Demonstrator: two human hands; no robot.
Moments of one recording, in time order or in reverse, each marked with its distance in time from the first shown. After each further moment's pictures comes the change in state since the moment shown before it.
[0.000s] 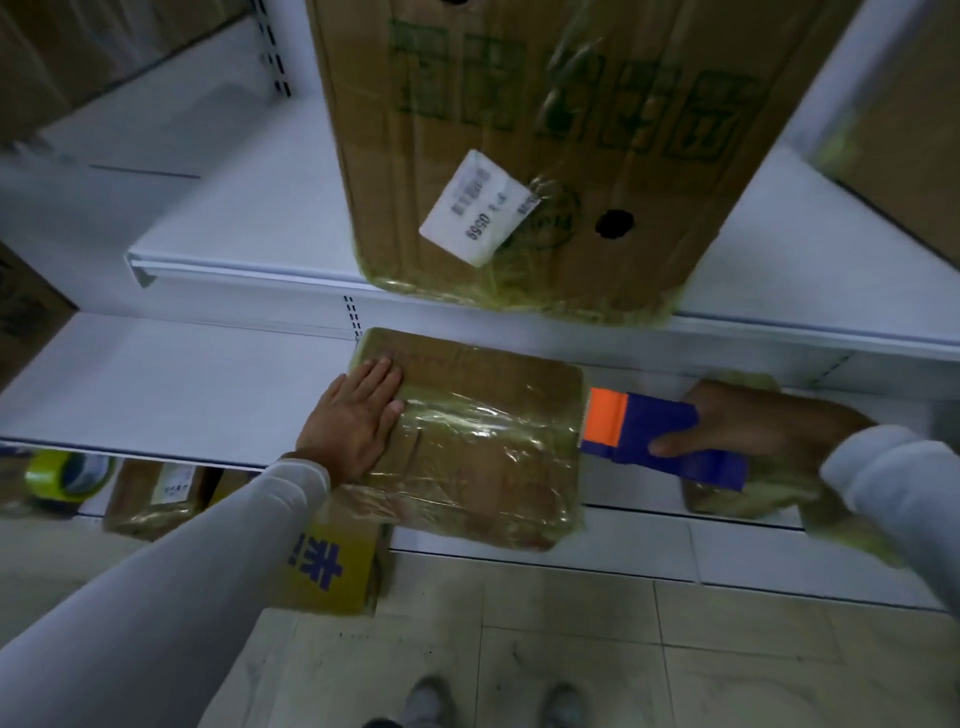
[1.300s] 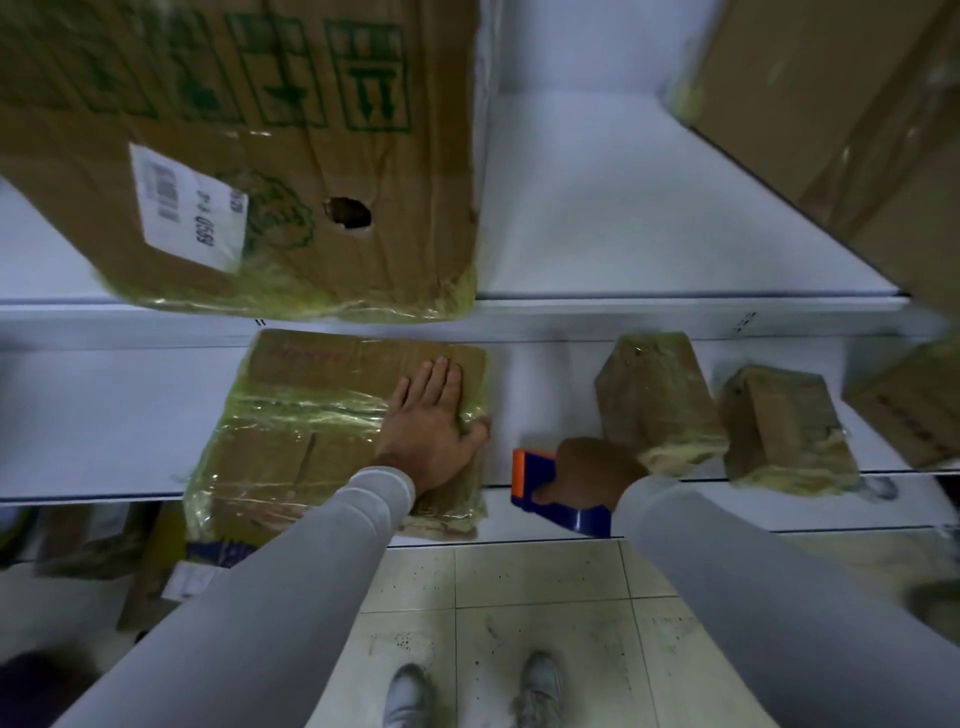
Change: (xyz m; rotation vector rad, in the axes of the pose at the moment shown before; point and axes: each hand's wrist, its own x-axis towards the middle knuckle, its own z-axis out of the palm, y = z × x) left_hand 0.056 0.192 0.035 -0.013 -0.108 0.010; right_hand 0.027 0.038 0.093 -0.298 0.022 0.226
